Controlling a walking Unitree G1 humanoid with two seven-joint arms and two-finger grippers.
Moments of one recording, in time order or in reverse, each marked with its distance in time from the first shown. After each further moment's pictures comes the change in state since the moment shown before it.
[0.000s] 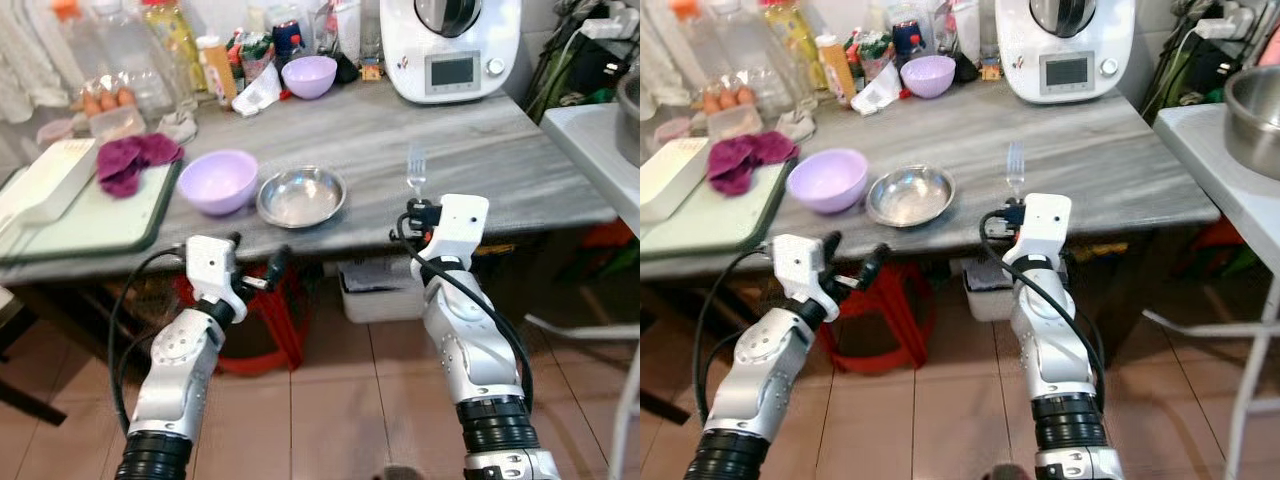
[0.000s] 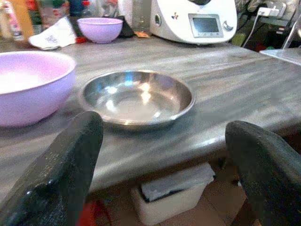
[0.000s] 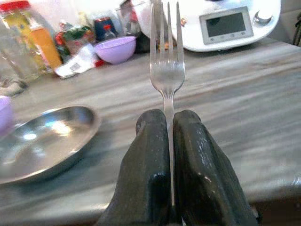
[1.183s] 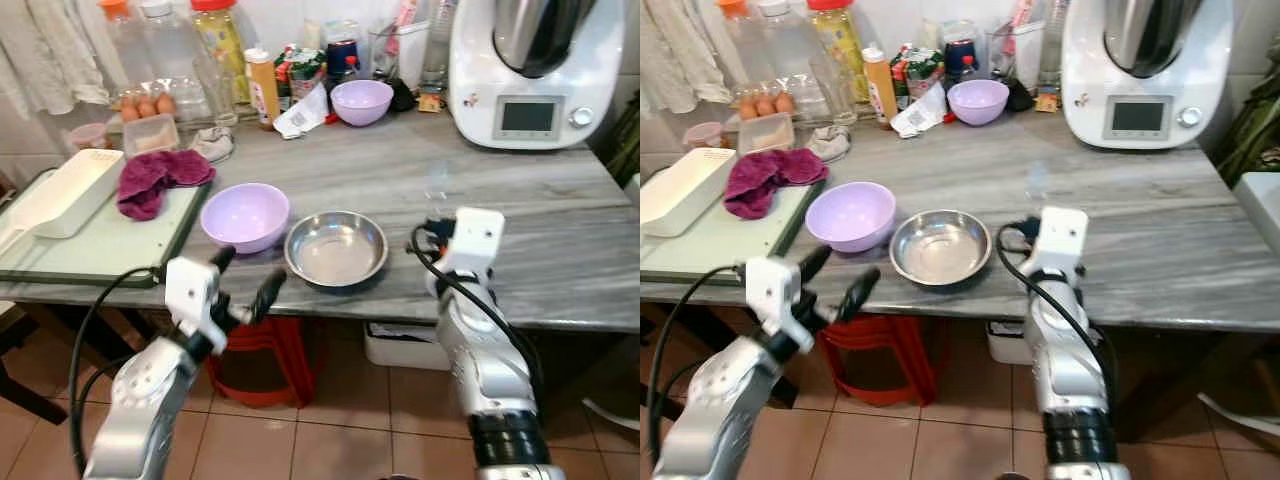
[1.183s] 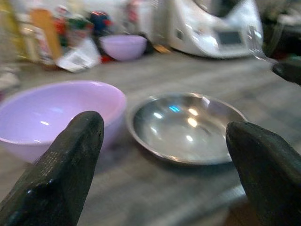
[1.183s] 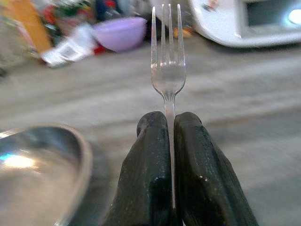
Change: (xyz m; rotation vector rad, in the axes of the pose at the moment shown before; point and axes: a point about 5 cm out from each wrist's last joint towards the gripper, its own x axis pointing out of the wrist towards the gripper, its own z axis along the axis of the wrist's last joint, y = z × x) left arm -0.053 -0.002 0.012 0.097 0.006 -0.147; right arm -0.013 -0.021 -0.014 -0.017 0.092 -0.124
